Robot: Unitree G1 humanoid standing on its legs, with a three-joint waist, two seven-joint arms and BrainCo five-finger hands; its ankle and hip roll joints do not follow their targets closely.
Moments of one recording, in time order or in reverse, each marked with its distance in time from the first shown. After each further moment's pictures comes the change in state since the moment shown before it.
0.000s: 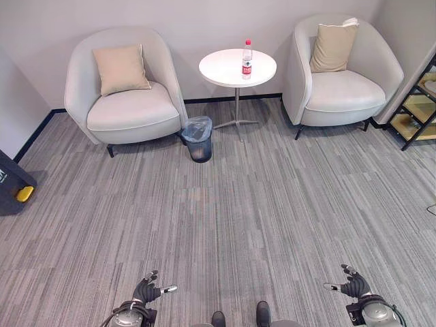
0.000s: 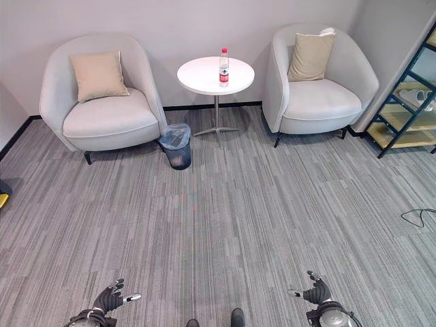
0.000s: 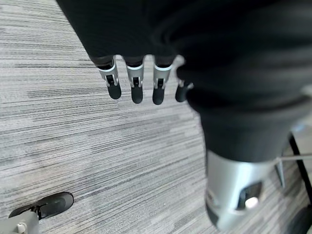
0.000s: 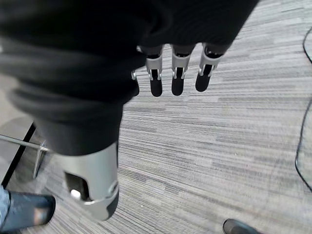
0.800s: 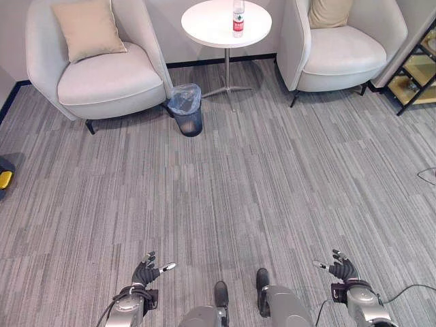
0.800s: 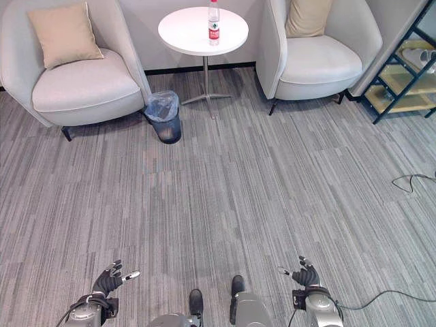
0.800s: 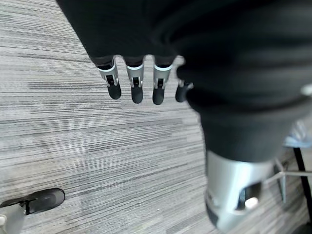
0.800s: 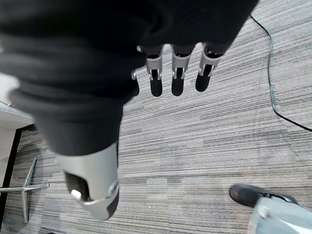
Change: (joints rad) left arm -0.020 -0.012 0.047 -0.099 -0.118 0.012 0.040; right arm -0.083 0.067 -0.028 -0.017 0.142 0.022 -0.021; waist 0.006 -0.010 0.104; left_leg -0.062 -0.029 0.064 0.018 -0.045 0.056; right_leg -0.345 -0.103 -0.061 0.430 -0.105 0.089
